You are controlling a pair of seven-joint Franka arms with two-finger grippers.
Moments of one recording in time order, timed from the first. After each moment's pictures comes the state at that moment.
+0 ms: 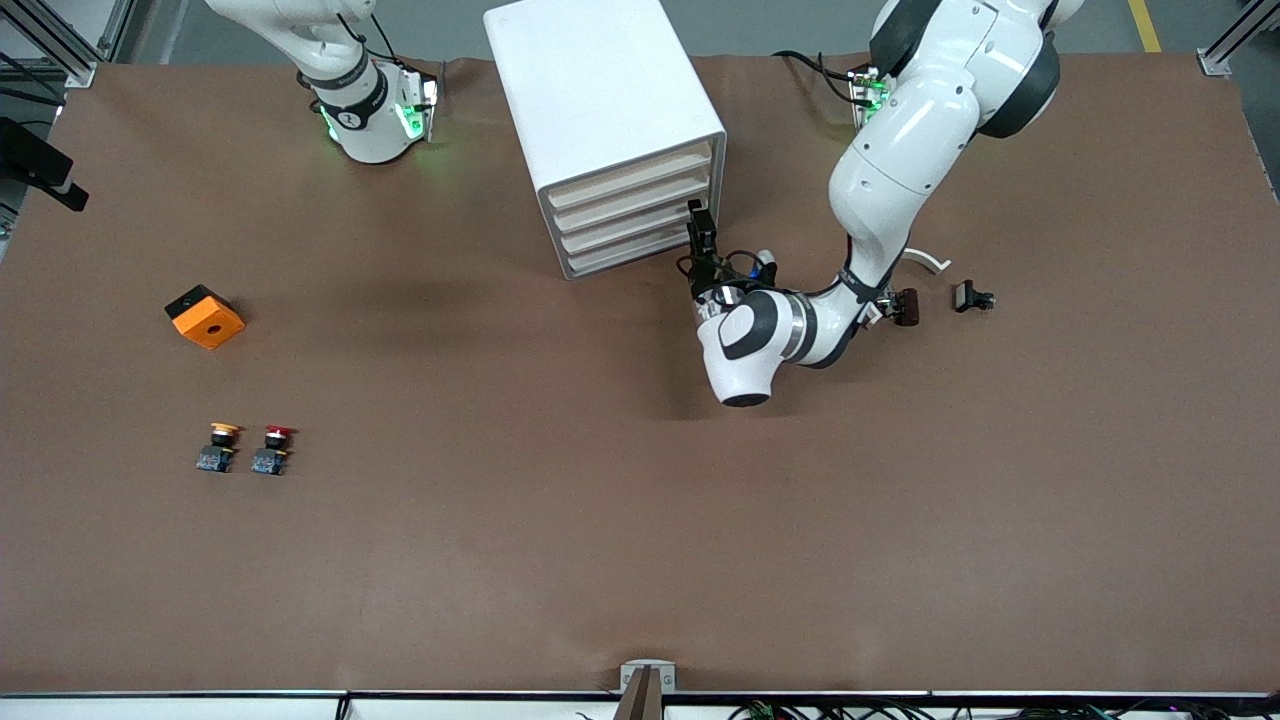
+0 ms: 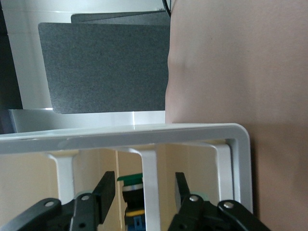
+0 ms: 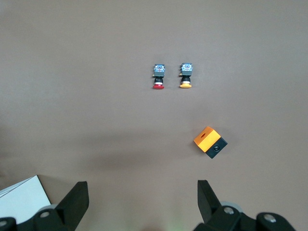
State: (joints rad) left arm -0.44 0.97 -0.23 -1.51 -0.72 1.32 -2.14; right arm -0.05 -0.16 -0.08 -1.63 0.01 1.49 -0.05
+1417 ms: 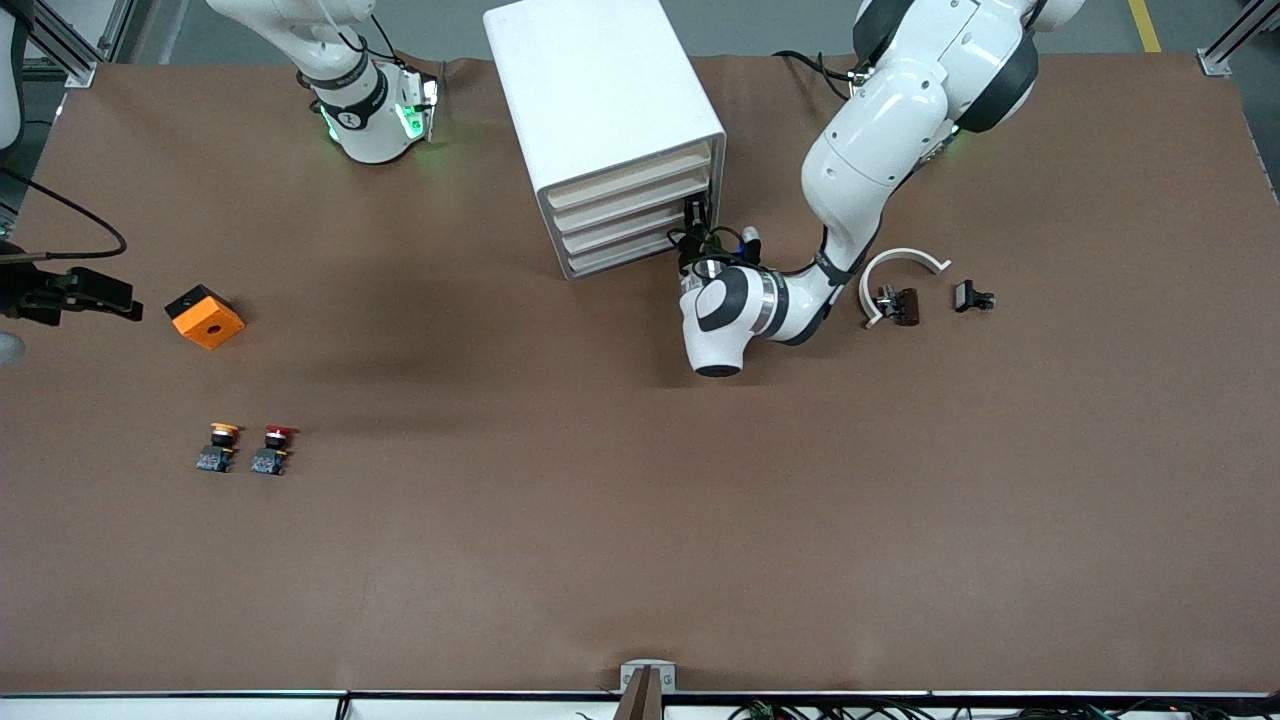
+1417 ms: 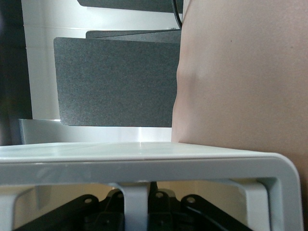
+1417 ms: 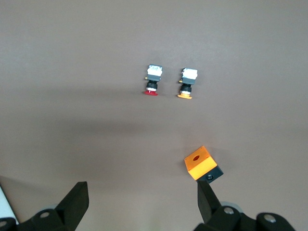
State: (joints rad) left arm -0.50 0.97 -0.24 -1.58 -0.72 1.33 -2.15; right arm -0.09 0.13 -0.08 -1.57 -0.01 1.60 -0.21
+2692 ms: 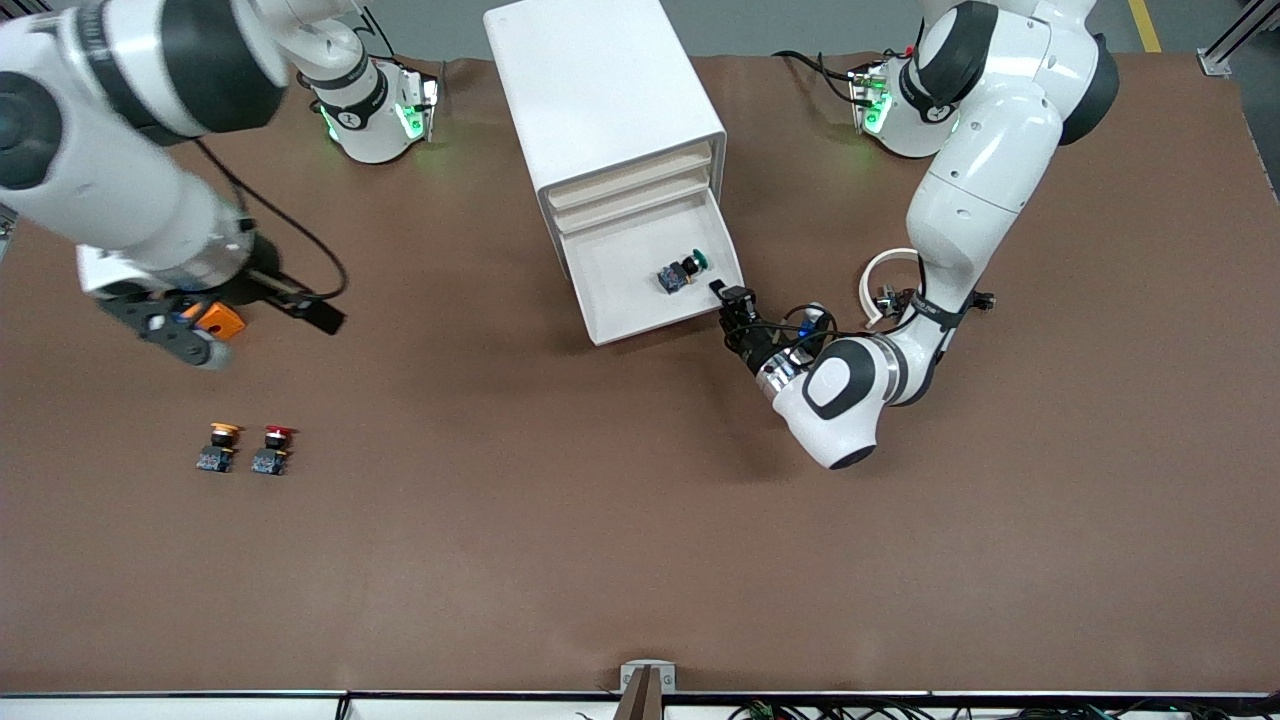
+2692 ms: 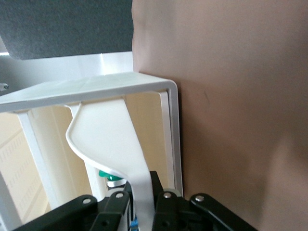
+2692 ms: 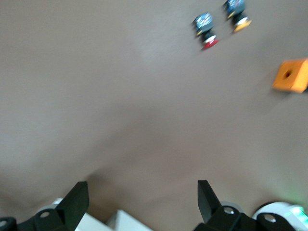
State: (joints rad) left arm -0.22 0.97 -0.23 -1.41 -0.76 1.43 -2.13; right arm 0.36 0.14 -0.04 -1.58 0.03 1.63 0.90
